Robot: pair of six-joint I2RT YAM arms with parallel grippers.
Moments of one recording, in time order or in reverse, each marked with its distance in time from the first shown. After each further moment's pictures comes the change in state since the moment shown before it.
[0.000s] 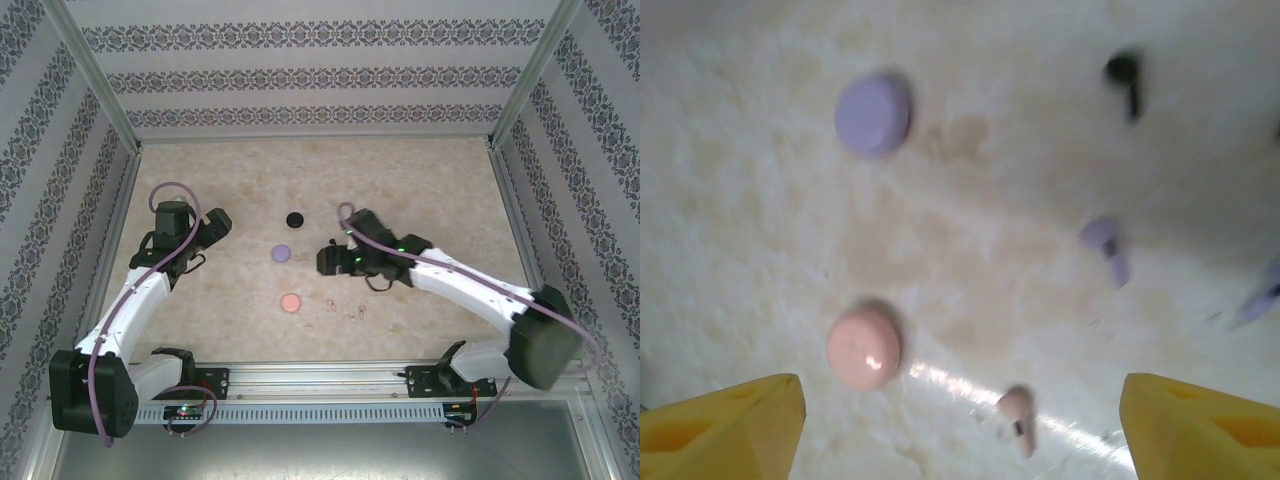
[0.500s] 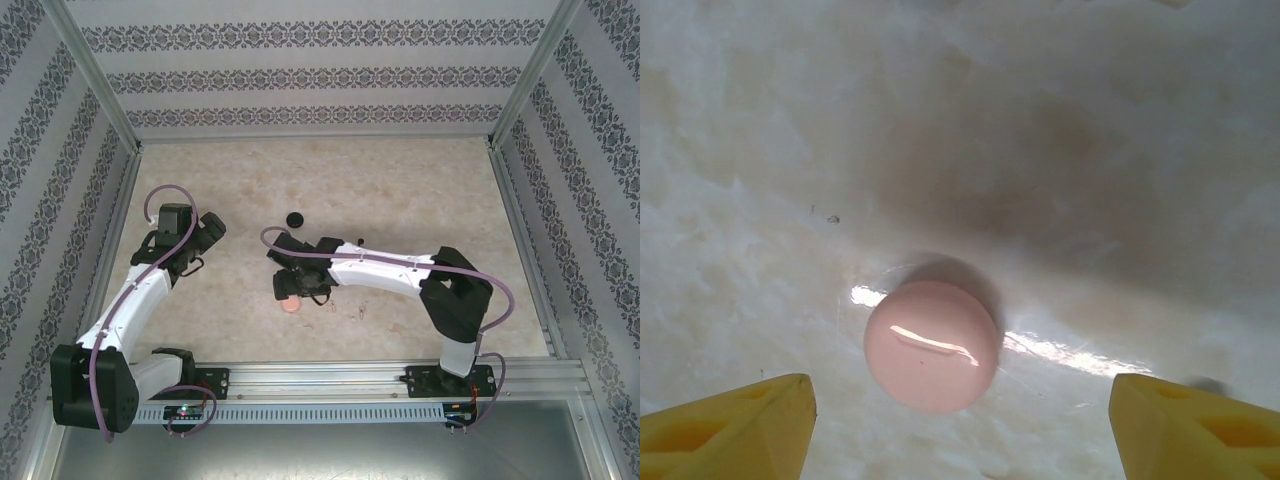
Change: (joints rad) left arm 0.000 0.029 0.019 -0.090 -0.112 -0.106; right arm 0.254 0.450 0.367 -0.194 0.133 0.179
